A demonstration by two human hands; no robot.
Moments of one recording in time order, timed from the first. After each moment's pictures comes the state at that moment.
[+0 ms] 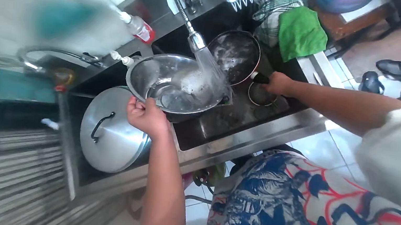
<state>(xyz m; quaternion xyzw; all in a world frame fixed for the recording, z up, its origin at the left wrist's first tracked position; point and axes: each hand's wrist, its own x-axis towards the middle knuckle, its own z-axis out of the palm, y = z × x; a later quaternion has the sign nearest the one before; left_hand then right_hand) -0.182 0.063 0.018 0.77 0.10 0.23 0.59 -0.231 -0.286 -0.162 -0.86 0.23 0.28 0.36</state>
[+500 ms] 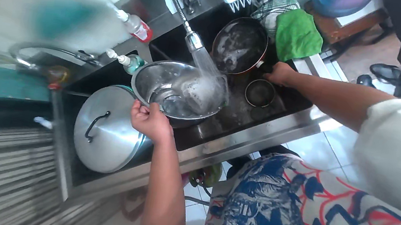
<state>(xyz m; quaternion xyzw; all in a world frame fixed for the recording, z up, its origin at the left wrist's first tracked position) -0.196 0.064 0.001 0.77 0.13 0.22 0.58 -0.209 -0.319 -0.170 -0.85 0.30 0.25 0.34</state>
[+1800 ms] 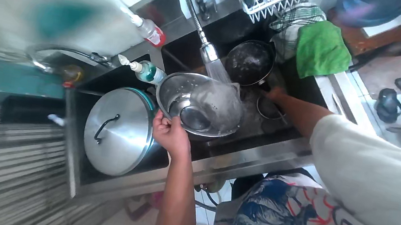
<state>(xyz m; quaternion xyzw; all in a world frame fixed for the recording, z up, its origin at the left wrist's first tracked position) -0.199 0.049 -0.021 0.77 0.11 0.21 0.59 -0.174 -0.273 -0.315 -0.78 0.36 0.25 0.44</state>
